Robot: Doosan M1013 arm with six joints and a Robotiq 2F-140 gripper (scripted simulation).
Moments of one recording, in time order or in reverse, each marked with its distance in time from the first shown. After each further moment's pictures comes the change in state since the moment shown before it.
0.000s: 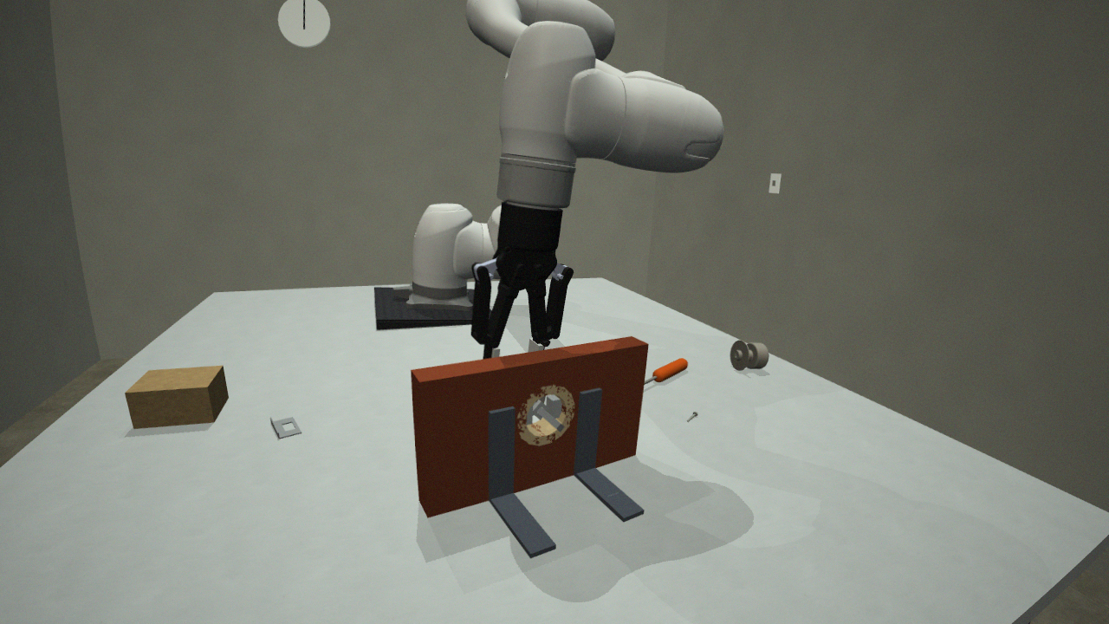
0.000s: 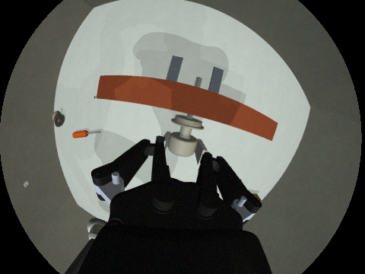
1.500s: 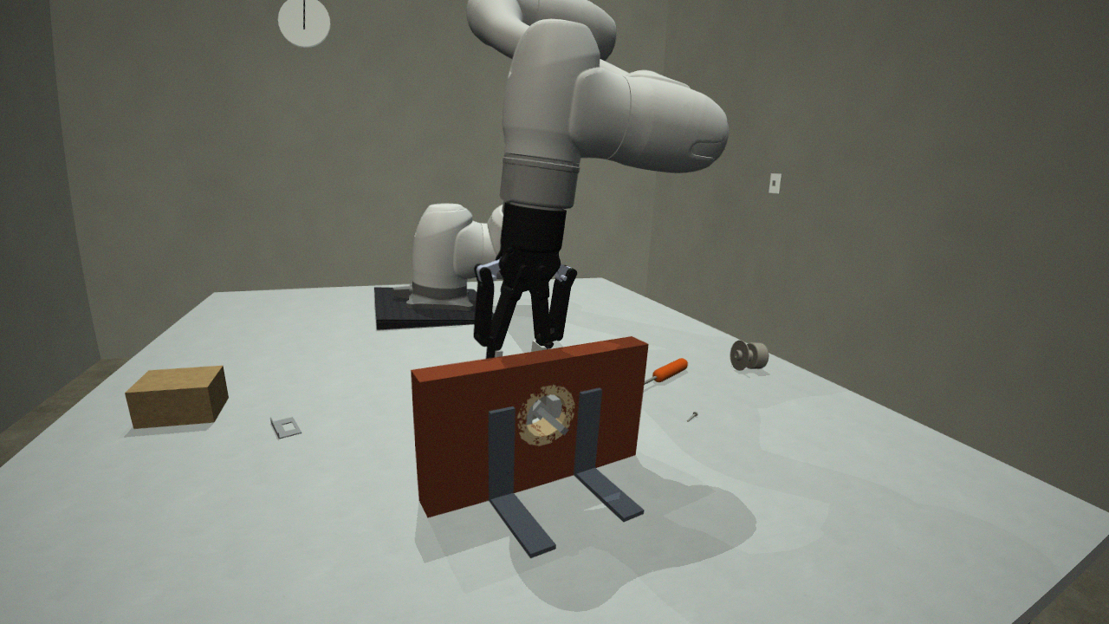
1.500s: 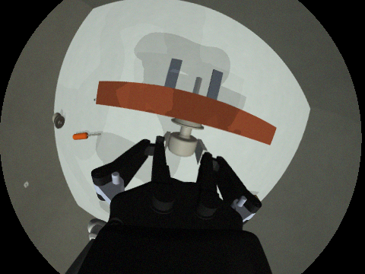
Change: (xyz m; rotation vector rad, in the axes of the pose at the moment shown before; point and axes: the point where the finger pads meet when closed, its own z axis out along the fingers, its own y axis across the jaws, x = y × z) arm 0.009 0.000 -0.001 0.000 0.000 0.000
